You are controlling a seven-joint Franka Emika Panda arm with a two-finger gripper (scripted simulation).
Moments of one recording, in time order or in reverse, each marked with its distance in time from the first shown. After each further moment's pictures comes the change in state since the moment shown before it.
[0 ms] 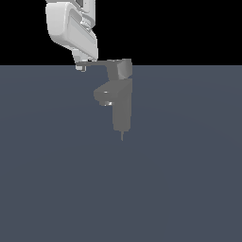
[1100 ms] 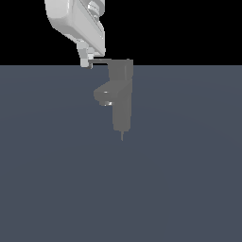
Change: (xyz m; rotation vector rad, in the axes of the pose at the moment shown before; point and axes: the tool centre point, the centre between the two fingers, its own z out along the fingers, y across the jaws) arm 0.045 0.058 0.000 -0.005 0.000 -0.007
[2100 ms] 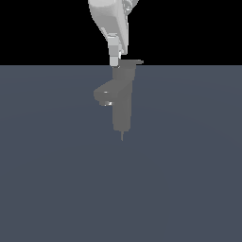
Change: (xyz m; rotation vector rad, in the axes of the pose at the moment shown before) arm 0.074 0.019 0.000 -0.005 0.005 -0.031
